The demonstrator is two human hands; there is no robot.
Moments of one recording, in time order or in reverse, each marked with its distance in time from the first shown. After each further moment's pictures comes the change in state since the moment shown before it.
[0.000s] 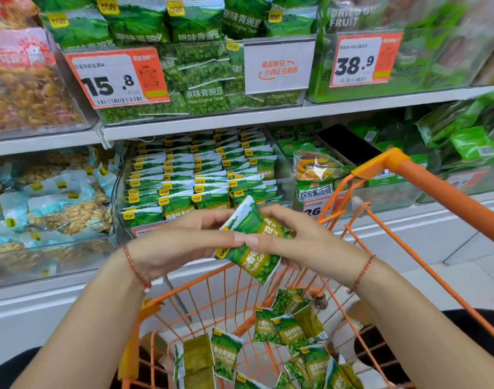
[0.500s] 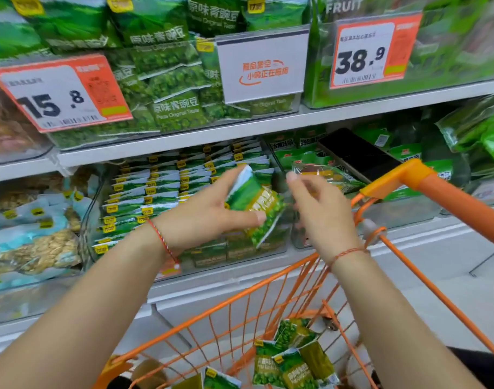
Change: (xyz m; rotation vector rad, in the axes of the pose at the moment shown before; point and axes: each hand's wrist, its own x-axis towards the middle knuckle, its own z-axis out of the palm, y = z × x) left_hand 0.091 0.034 -0.009 0.378 0.267 0.014; right_hand 0.076 0.035 -0.049 -0.042 0.739 -0.052
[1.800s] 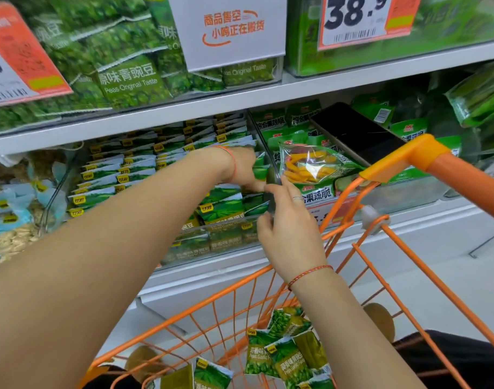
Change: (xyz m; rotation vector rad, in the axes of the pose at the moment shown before) left_hand 0.140 -0.001 0.018 1.053 -0.174 -0.223; right_hand -0.011 0.040 0.022 -0.465 -0.190 -0.037
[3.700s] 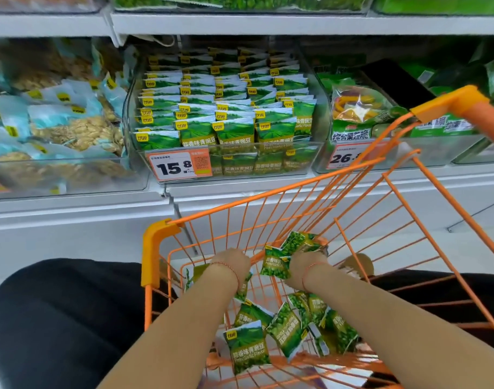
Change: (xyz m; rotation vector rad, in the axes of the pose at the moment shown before) left_hand -0.168 -0.007 0.257 0.062 -0.399 0.027; right_hand -0.112 0.064 0.103 -1.053 -1.052 0.045
